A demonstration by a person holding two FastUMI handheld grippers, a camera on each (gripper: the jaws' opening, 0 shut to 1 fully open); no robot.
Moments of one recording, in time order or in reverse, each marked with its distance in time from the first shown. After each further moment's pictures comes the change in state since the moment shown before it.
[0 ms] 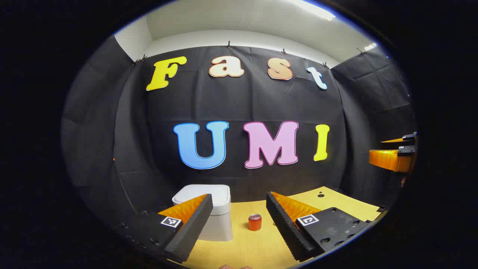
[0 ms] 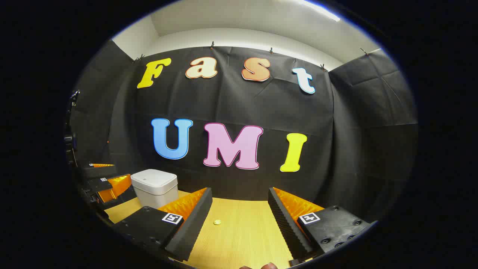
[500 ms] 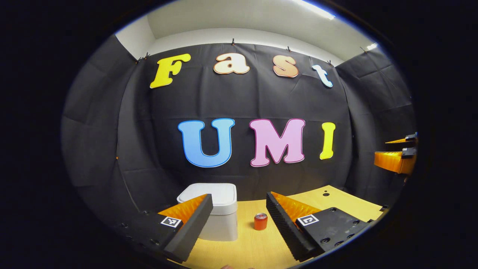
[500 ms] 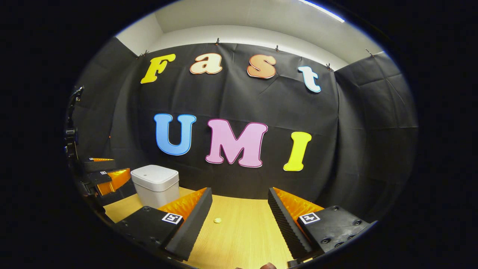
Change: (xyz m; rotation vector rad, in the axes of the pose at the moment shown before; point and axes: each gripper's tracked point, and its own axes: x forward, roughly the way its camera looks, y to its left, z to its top) left arm 0.013 0.017 -0.003 0.007 0.016 0.030; right arm 0.013 0.009 -0.007 -0.018 0.021 0.023
